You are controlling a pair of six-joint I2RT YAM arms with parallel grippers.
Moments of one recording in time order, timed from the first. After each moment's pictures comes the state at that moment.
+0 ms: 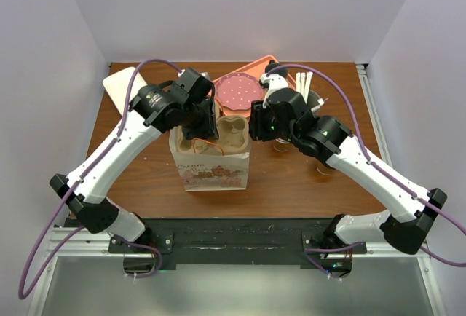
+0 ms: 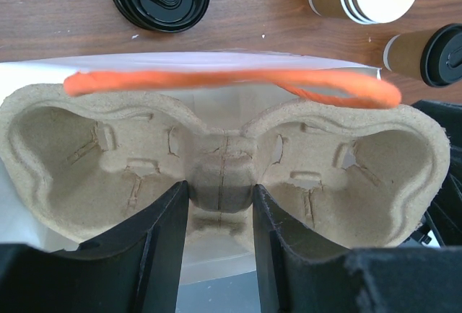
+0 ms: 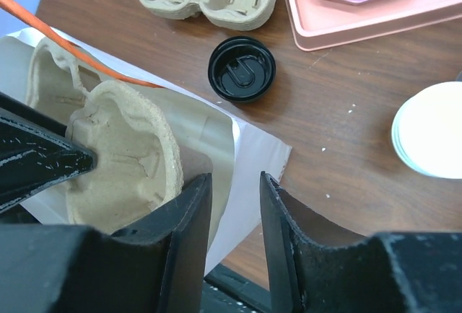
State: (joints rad) left arm -0.74 1.50 1.82 -1.32 -0.09 -0.76; right arm 0.84 1.29 1.43 -0.72 0.21 0.49
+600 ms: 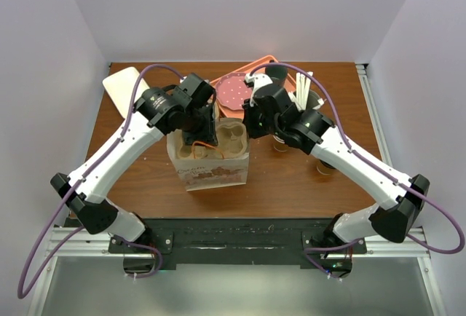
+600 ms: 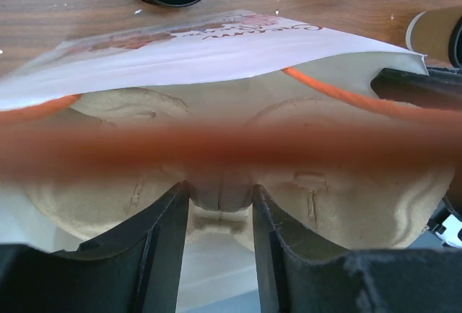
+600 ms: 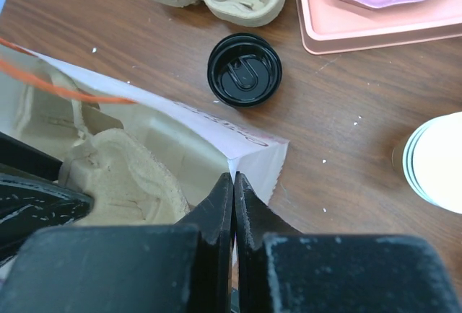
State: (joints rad) left arm -0.74 1.49 1.75 -1.33 -0.06 -0.76; right arm 0.83 1.41 1.47 -0.69 0.17 0.41
